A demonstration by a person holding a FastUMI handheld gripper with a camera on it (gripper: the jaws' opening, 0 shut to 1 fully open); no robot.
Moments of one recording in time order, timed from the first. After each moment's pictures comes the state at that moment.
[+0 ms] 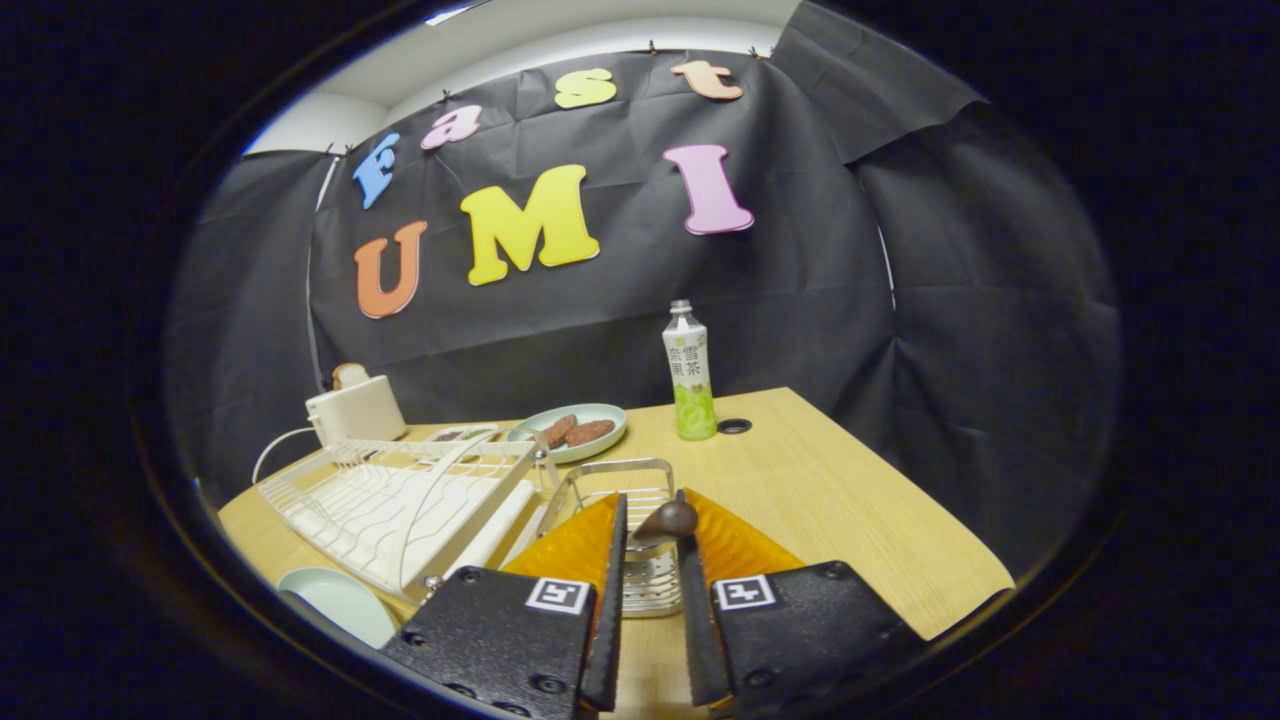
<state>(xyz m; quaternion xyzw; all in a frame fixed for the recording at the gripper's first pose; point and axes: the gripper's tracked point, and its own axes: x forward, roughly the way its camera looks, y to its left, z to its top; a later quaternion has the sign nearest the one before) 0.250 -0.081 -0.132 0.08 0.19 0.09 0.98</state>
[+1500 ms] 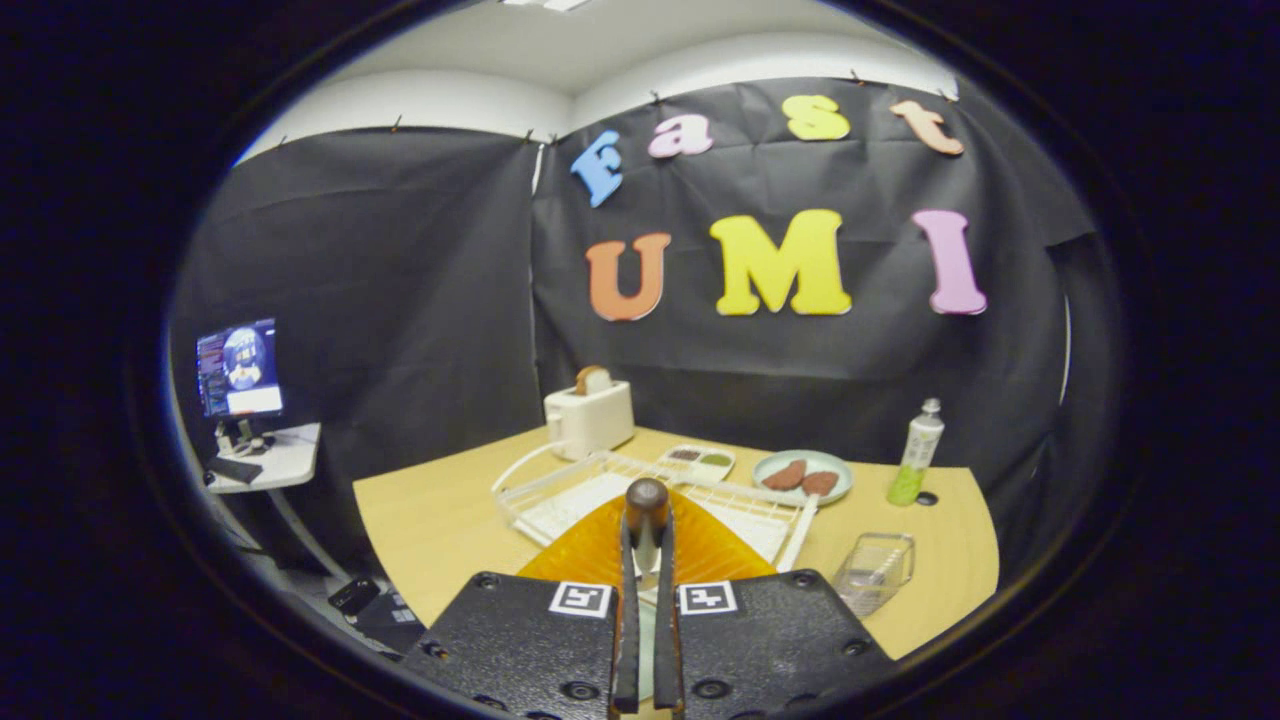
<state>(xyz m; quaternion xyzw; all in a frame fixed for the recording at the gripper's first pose) 0.094 0.111 -0.007 -0.04 0.20 0.39 0.90</state>
